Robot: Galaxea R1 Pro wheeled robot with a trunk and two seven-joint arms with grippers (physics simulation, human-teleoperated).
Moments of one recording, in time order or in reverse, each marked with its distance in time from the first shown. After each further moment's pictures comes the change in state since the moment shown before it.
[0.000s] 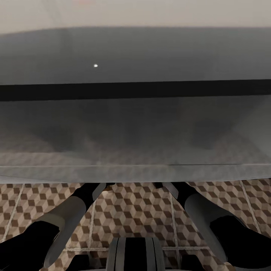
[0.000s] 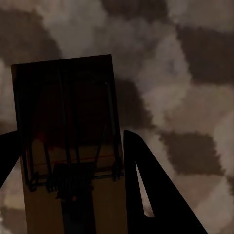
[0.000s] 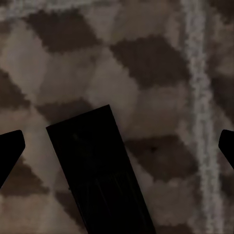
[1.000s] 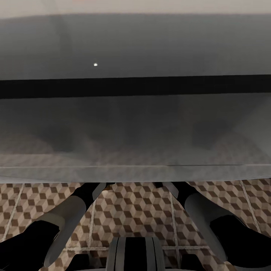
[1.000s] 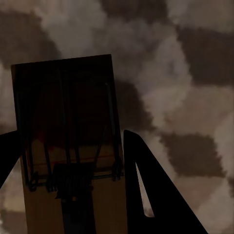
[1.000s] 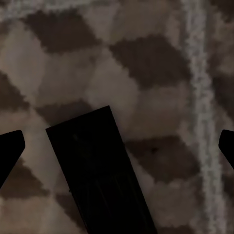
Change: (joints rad) left arm -0.004 0.000 -0.001 -0.001 -0.004 0.000 0.000; right arm -0.004 0.000 -0.003 0.000 -0.009 -0.001 0.001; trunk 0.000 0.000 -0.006
